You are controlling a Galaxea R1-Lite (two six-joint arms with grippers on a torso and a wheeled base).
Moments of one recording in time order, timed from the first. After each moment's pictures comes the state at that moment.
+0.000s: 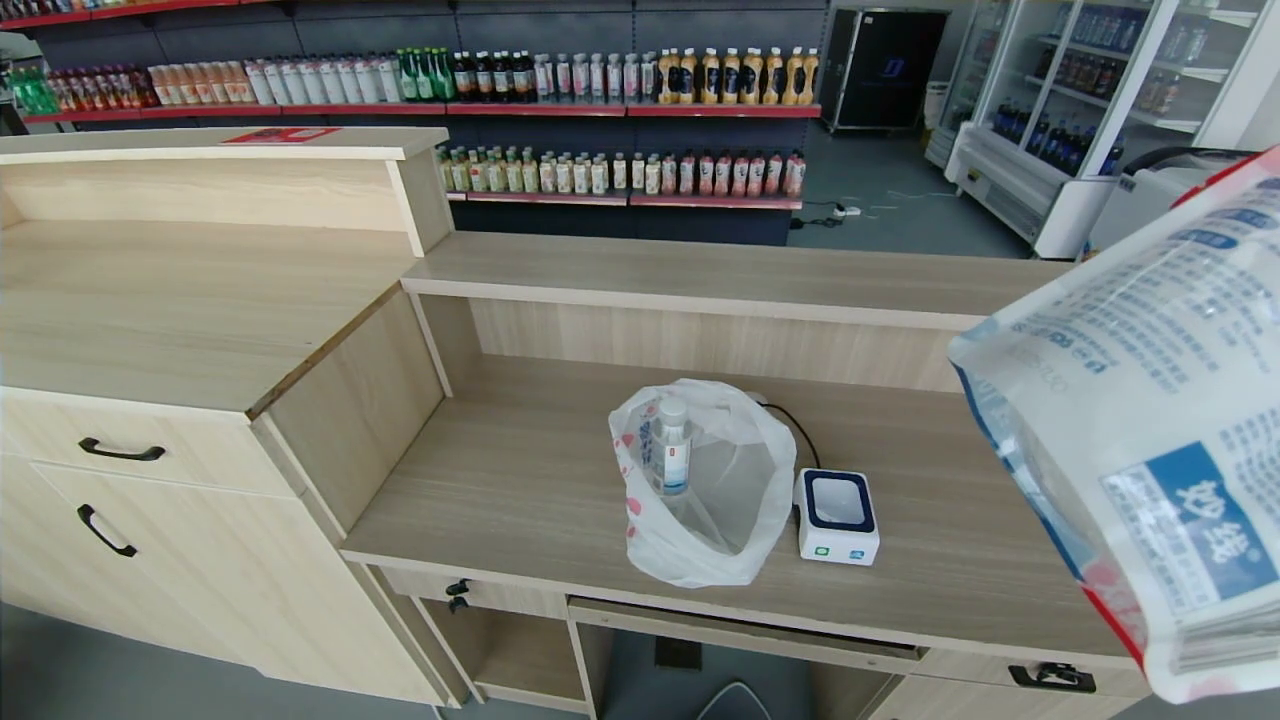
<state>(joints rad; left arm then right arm) 0.00 0.00 0.00 0.00 0.00 0.00 0.24 0.87 -0.67 -0.36 0.89 0.60</state>
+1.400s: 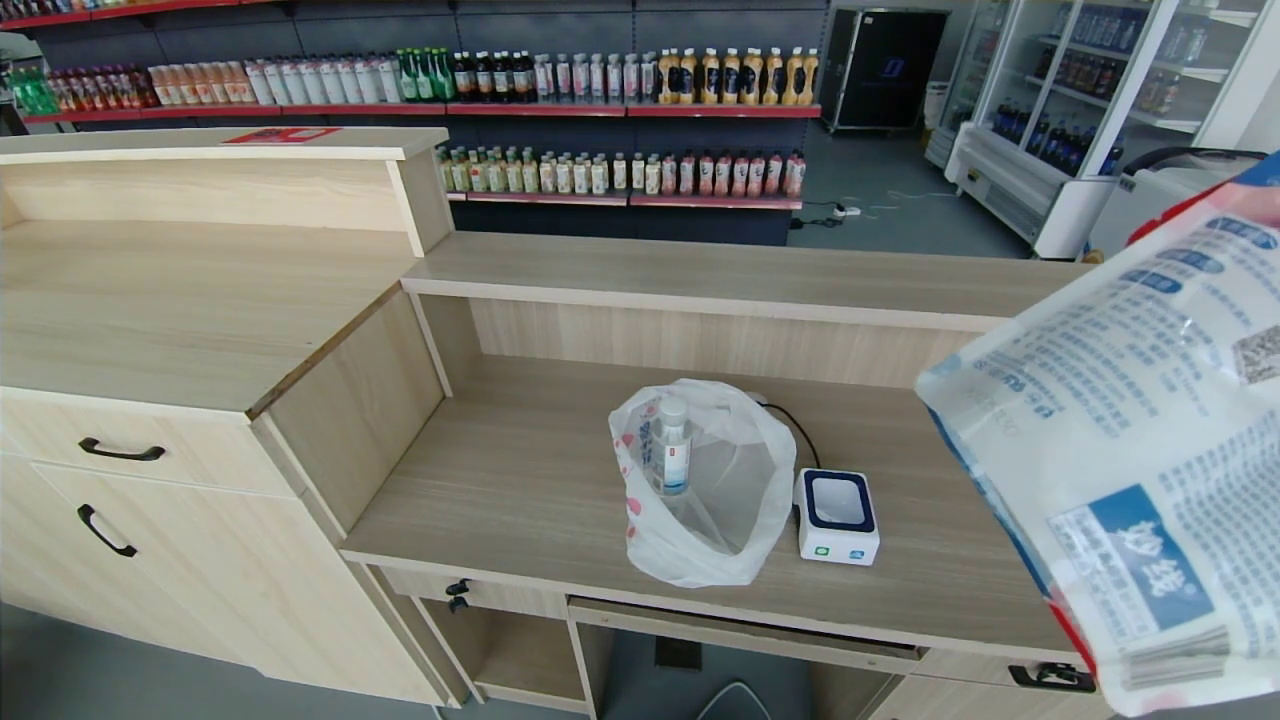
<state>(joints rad) 0.00 0.00 0.00 0.00 0.00 0.00 0.26 0.90 -0.65 -0.35 0.89 0.52</state>
